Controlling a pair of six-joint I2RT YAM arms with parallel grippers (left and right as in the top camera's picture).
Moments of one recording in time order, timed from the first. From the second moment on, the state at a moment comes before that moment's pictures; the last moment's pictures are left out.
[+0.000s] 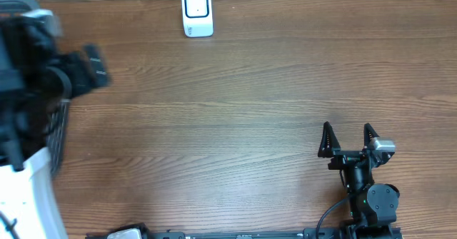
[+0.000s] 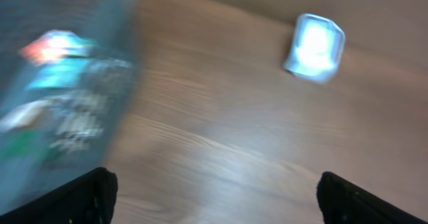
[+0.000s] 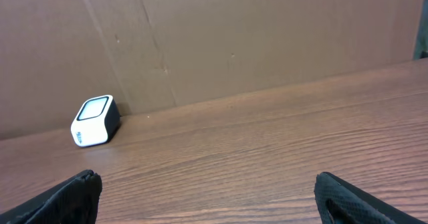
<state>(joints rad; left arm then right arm) 0.20 1.37 2.00 -1.40 -0.03 -0.21 0.09 0.01 0.02 -0.02 0.05 0.23</state>
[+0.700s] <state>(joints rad) 0.85 1.72 2.07 -1.45 0.02 -0.30 0.09 0.01 0.02 -0.03 0.06 0.23</state>
